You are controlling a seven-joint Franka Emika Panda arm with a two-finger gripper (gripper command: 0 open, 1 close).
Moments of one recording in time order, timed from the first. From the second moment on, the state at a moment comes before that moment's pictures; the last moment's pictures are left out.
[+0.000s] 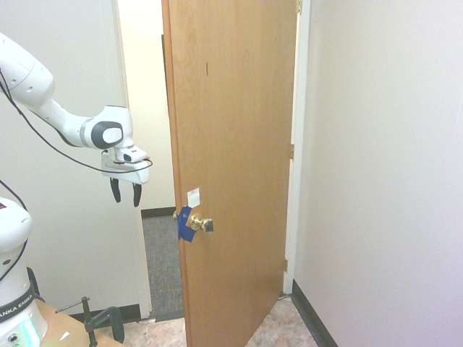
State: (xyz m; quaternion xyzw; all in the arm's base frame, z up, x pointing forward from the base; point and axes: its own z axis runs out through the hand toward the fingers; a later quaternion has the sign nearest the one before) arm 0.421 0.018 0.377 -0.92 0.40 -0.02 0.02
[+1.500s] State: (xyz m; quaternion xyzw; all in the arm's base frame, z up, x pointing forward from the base) arm 0.301 -0.237 0.422 -0.71 0.70 -0.07 0.02
